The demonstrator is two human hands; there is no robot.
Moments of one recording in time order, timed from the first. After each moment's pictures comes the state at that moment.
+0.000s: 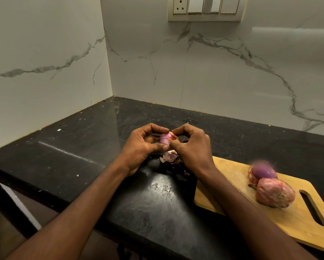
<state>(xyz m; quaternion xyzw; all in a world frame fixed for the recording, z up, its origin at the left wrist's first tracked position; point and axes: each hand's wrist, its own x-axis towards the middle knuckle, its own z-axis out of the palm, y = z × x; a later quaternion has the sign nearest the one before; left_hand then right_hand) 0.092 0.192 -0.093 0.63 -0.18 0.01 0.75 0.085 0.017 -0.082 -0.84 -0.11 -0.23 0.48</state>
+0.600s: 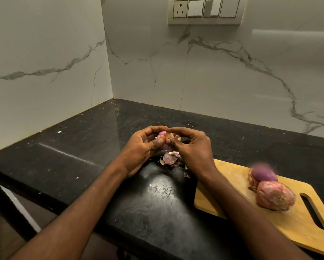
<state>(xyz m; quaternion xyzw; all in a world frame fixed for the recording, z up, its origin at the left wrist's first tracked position) 0.101 0.196 -0.096 0.58 -0.17 -0.05 0.80 0.083 0.016 -0.078 -0.79 -0.15 -0.19 0.56</state>
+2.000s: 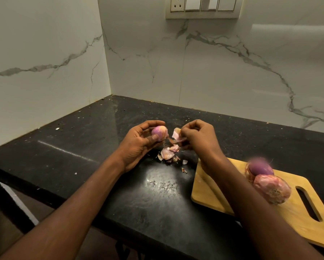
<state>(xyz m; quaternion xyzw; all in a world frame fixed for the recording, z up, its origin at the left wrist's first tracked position) 0.110 0.200 -0.101 0.58 -0.15 -0.05 0.80 0.083 0.002 -0.057 -0.75 0.00 -0.09 0.66</state>
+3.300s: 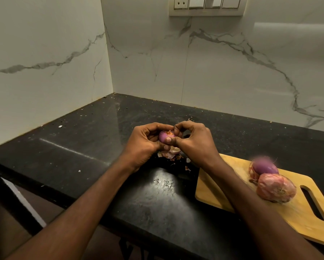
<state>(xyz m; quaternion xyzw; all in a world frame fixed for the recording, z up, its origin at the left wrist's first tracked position) 0.093 0.189 -0.096 0.69 -0.22 0.08 0.69 0.092 0.009 -0.074 -0.86 -0.15 -0.18 0.45</state>
